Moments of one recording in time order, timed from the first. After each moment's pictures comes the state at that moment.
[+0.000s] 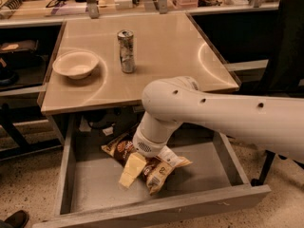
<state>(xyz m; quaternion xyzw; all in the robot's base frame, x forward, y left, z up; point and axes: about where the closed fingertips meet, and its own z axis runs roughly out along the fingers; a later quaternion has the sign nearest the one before) 0.441 0.035 0.685 -0.53 0.83 0.16 0.07</state>
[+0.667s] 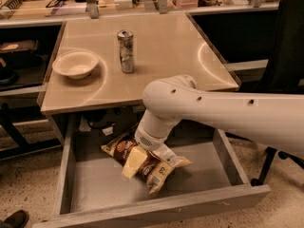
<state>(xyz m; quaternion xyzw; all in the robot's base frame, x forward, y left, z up) 0.473 0.030 0.670 -0.51 0.84 0.14 0.09</state>
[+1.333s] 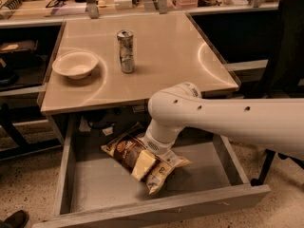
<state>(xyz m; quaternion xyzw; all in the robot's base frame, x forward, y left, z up) 0.483 -0.003 0.636 -0.48 0.87 0.10 0.07</state>
